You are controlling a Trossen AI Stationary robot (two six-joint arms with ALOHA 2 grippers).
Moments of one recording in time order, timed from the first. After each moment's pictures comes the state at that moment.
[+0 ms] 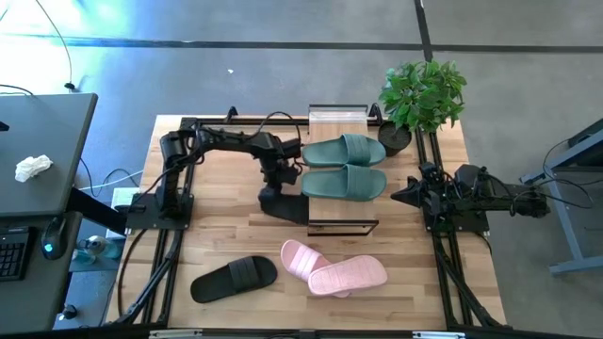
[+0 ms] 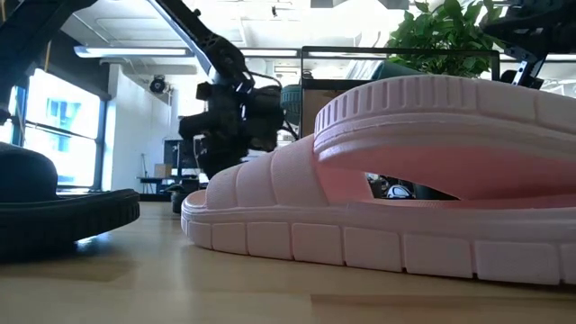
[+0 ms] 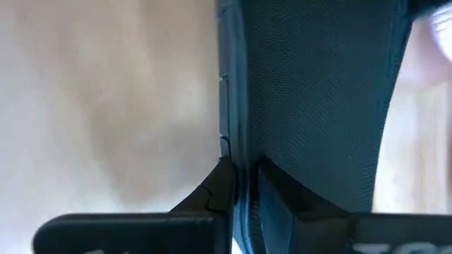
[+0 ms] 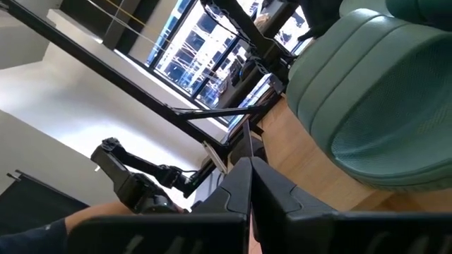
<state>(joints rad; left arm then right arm) 0.49 2.01 1.30 -0.85 0.44 0.54 0.00 0.03 0.27 -0.26 -0.11 0.89</state>
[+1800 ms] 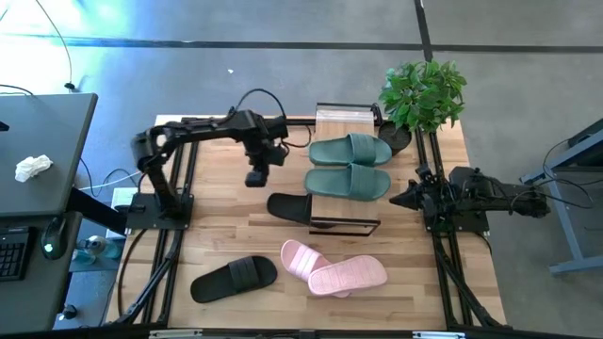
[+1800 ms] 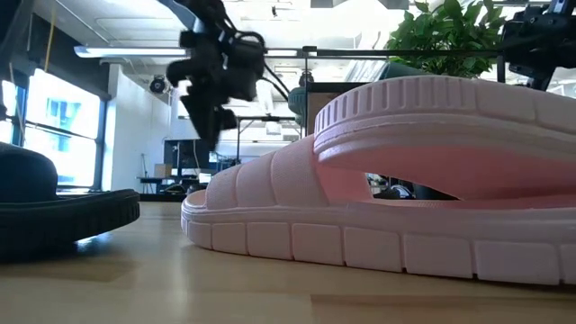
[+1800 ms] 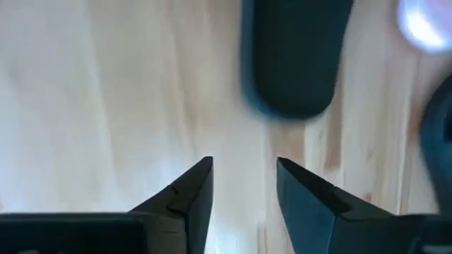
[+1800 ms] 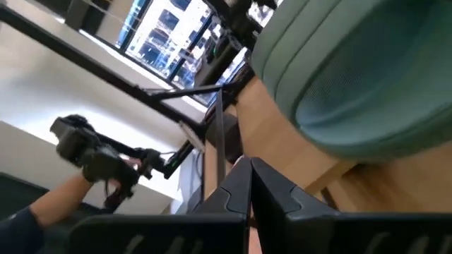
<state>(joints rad) 0.56 1.76 1.38 -1.17 0.27 0.51 0.00 0.03 0.27 -0.39 -0.13 0.90</state>
